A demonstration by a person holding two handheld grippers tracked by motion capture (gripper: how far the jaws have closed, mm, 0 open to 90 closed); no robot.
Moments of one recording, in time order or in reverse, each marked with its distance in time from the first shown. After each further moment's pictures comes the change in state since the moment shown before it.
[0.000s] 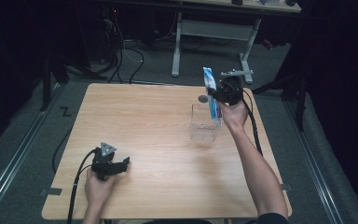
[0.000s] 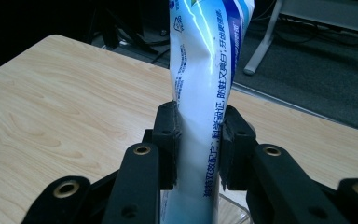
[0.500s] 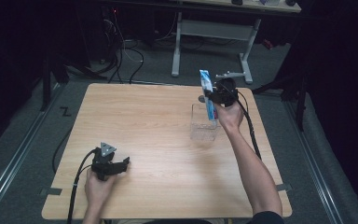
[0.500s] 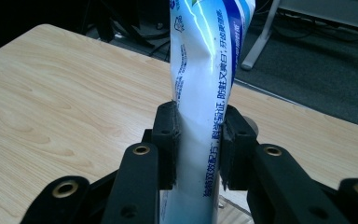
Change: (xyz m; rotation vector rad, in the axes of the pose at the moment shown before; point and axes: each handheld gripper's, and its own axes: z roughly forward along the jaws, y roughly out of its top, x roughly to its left) left arm 0.000 0.000 0.000 -0.001 -0.002 -0.001; right arm 0.005 -0.005 0.017 0.021 -0.018 -0.022
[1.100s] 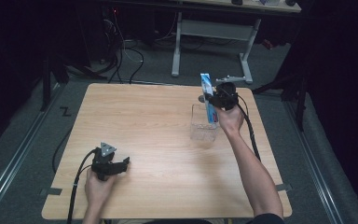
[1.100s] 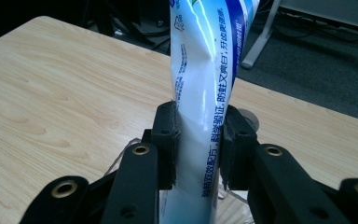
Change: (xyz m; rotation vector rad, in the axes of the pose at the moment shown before) left arm 0.000 0.000 0.000 0.001 0.002 0.001; right arm -0.001 -0.013 0.003 0.002 0.003 -0.008
